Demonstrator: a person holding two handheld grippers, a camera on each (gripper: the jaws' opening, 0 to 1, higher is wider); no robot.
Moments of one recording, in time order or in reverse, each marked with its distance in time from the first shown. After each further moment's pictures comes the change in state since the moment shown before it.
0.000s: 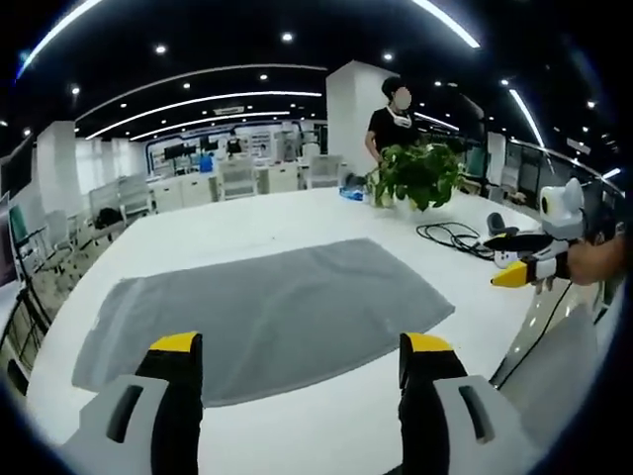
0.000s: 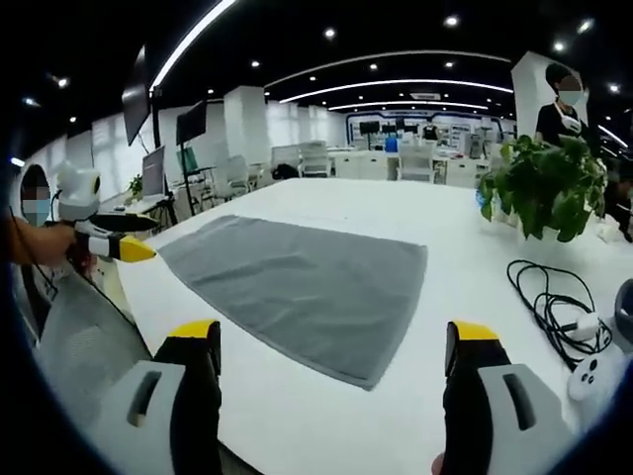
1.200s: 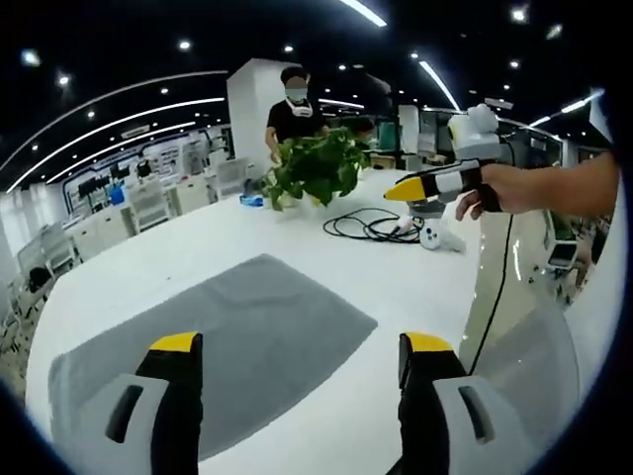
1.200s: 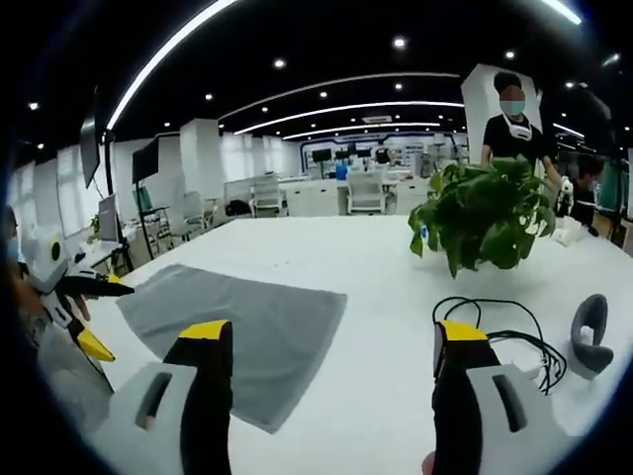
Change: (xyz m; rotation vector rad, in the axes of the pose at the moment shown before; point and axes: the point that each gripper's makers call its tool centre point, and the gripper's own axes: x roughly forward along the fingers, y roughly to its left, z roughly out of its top) left arm 0.053 -0.134 0.036 0.242 0.019 -0.344; right arm -0.022 -0.126 0.068 0.067 -0.112 -0.173
